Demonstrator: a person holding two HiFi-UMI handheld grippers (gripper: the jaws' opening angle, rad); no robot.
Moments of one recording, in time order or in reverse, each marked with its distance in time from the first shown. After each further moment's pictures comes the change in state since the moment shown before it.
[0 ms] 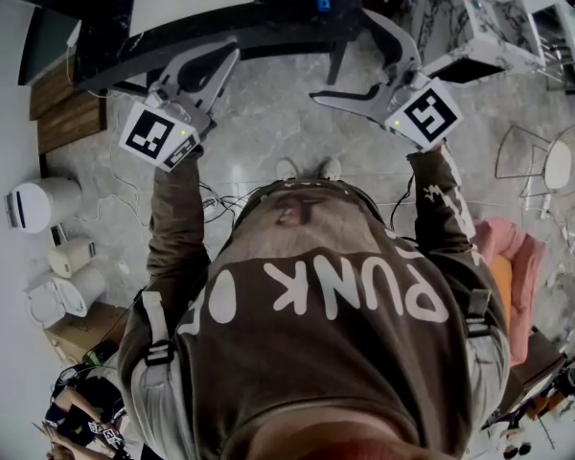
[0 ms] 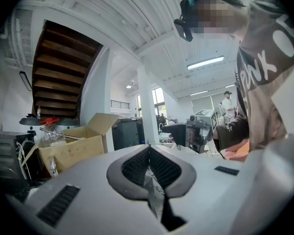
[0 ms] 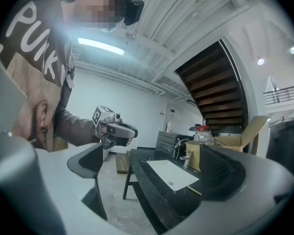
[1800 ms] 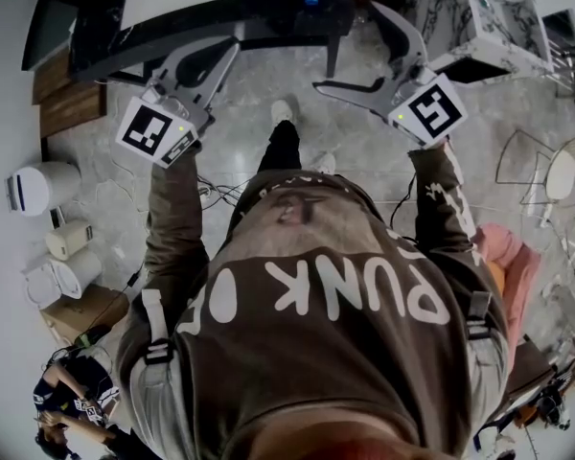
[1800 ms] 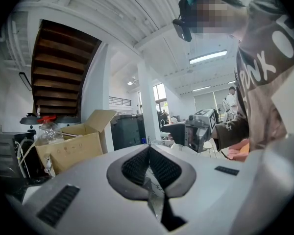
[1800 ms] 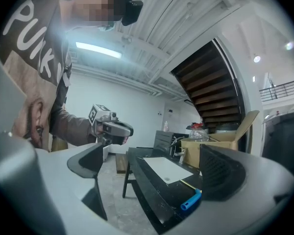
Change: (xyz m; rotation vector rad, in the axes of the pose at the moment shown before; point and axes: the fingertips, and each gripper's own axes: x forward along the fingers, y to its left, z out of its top) left arm 0.052 -0.027 -0.004 0.007 0.046 0.028; right arm -0.048 -0.041 -0.021 0.024 -0.025 -0.001
